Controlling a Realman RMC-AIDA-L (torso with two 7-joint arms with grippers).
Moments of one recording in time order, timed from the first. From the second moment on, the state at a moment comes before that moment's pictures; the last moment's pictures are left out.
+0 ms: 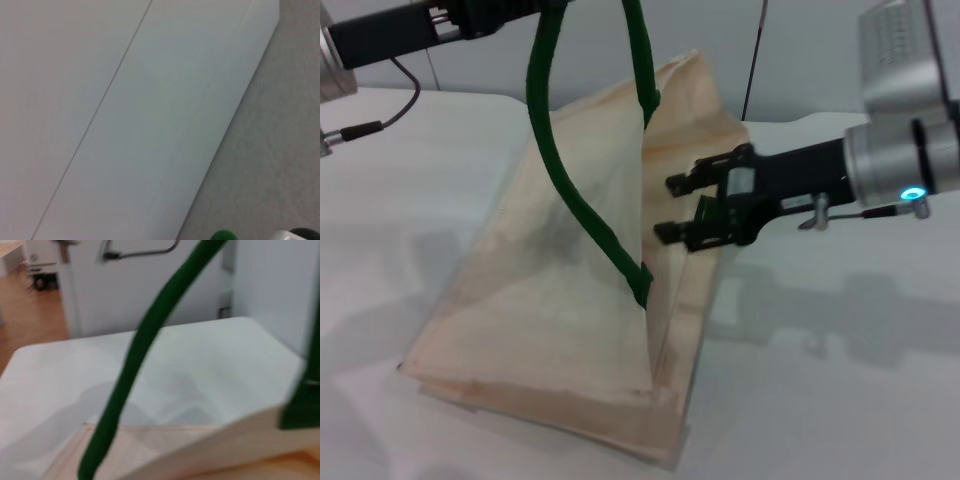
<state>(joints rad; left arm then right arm) -0.91 -1.93 2.86 -0.59 -0.68 1.92 -1.67 1.03 2.03 -0.60 -0.36 0.83 1.42 -1.82</state>
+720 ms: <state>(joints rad) -0.84 -1.94 2.86 -0.56 -0.74 1.78 -1.65 0.74 2.03 -0.57 -0.66 1.01 1.30 -1.68</state>
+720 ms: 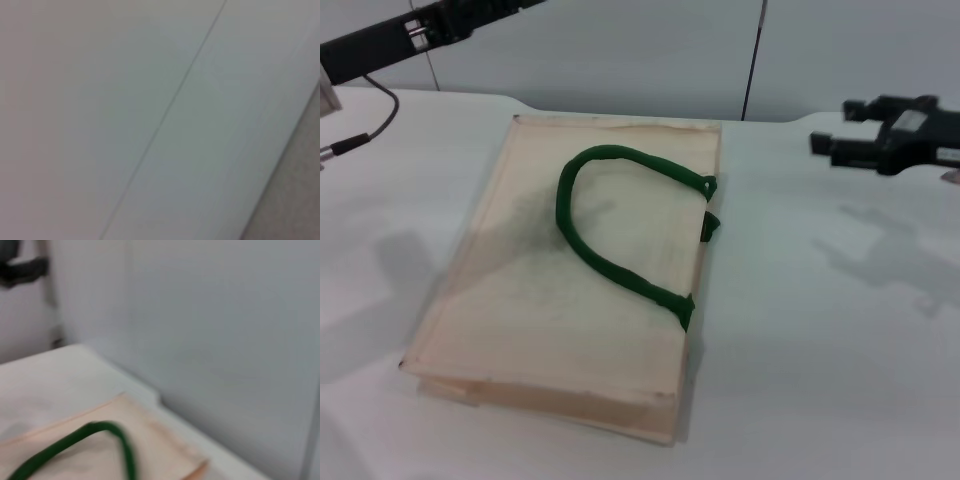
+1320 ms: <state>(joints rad) -0.74 -2.03 2.86 -0.55 -0.94 1.44 -1.38 0.61 2.03 -0.56 -0.48 1.53 1.04 -2.05</state>
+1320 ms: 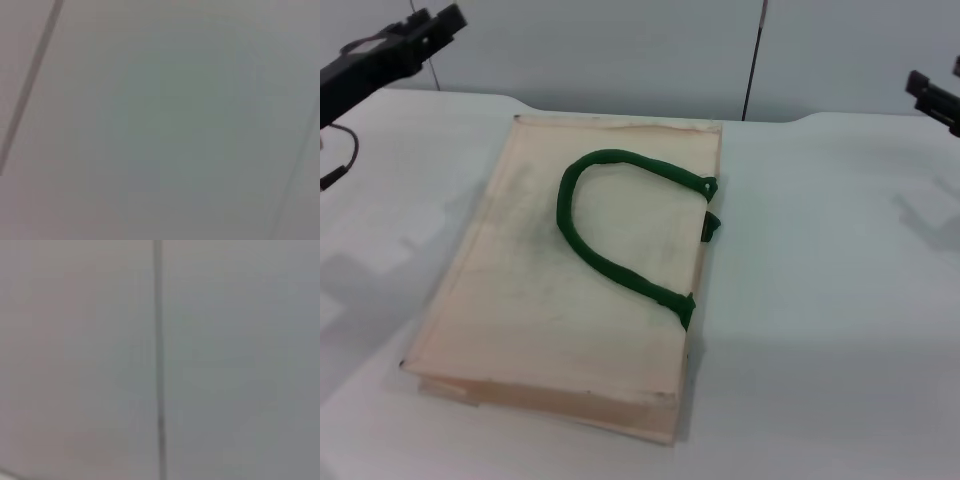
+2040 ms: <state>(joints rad) -0.61 -2.03 2.85 -0.16 -1.35 1.14 -0.68 0.61 2.03 -0.56 -0.13 2.18 0.94 -2.67</state>
